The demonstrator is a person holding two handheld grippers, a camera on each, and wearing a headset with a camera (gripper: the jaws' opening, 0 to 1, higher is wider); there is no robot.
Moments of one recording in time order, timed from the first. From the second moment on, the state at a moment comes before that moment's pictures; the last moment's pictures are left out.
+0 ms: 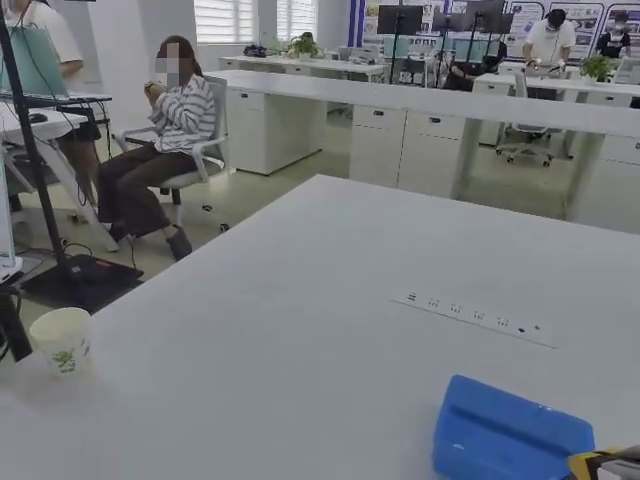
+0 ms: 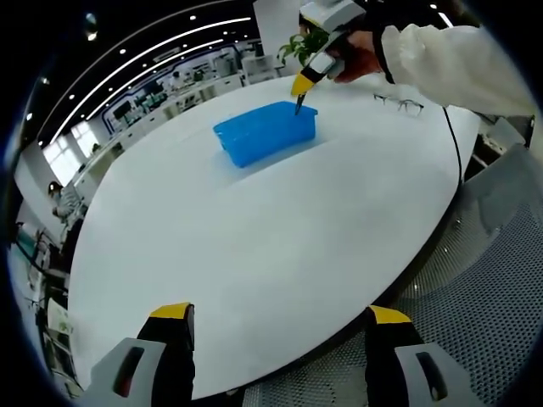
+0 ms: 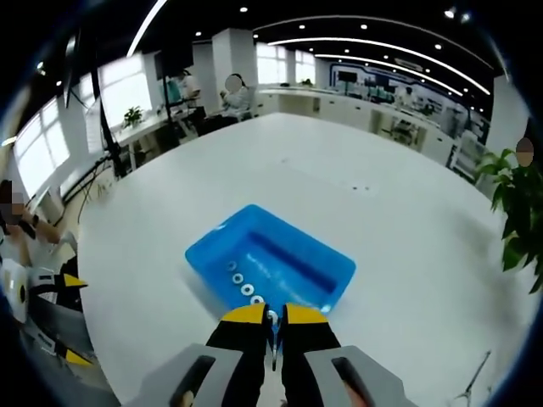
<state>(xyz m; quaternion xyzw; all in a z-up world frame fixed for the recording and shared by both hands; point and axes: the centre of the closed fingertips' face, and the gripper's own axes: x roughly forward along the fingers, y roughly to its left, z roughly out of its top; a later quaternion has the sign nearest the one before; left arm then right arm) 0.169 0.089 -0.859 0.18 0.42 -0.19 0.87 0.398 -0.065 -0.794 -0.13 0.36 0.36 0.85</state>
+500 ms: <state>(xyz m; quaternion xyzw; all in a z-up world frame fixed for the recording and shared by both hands) 0.171 0.093 -0.859 0.18 0.43 -0.18 0.87 0.409 -0.061 -0.817 -0.13 0.39 0.36 0.84</state>
